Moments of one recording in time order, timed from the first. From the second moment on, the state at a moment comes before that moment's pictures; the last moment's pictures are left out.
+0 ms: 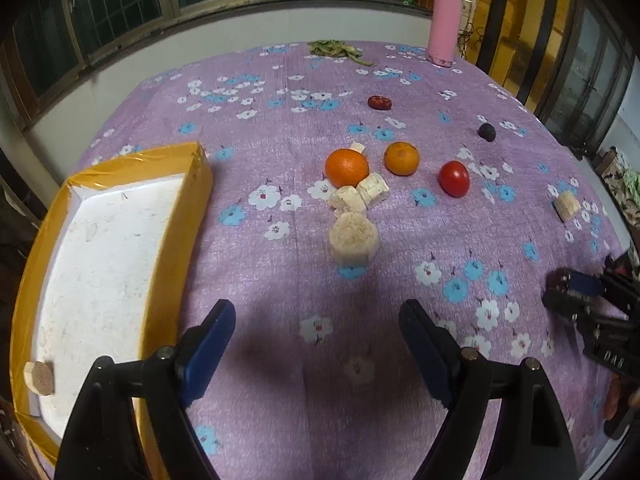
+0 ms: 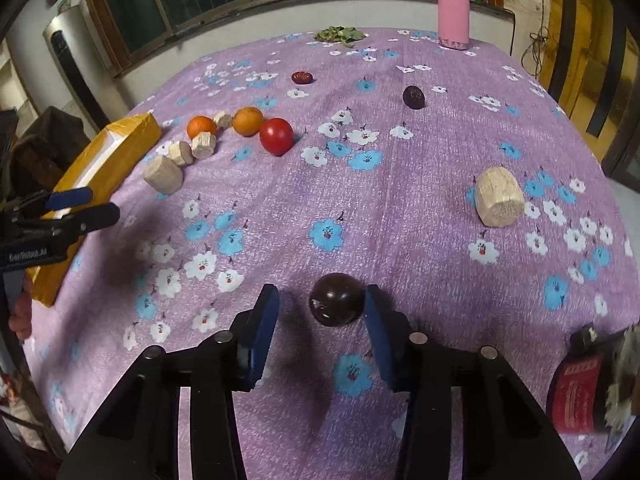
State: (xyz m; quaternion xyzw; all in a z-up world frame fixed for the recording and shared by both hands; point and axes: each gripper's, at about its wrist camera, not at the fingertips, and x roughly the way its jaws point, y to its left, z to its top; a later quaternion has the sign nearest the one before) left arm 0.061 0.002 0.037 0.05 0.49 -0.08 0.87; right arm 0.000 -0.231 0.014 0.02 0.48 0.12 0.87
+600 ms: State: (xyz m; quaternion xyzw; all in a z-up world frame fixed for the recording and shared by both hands) left arm 0.101 -0.012 0.015 -0.01 0.50 -0.13 0.86; right arm 0.004 -0.232 0.014 0.03 0.48 0.11 0.87
